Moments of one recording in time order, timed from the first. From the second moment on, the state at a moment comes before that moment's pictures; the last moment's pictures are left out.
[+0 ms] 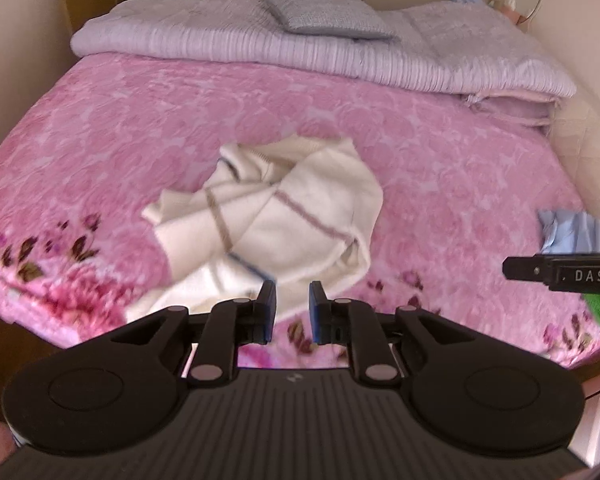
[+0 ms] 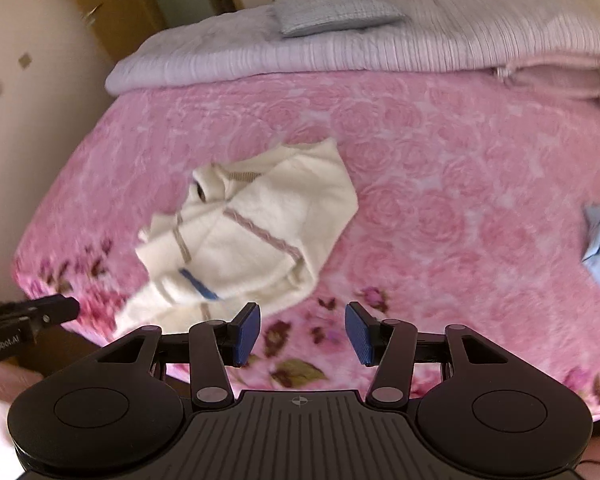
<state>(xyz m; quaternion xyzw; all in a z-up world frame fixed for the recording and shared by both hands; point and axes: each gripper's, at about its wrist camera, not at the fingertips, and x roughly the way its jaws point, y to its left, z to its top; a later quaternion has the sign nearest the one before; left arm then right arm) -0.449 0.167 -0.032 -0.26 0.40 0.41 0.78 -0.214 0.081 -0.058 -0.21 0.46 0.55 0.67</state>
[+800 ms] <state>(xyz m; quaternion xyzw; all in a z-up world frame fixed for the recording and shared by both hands) -0.456 0.073 -0.033 -0.22 0.44 0.46 0.74 -0.236 -0.012 -0.066 -0.24 0.45 0.58 0.64</state>
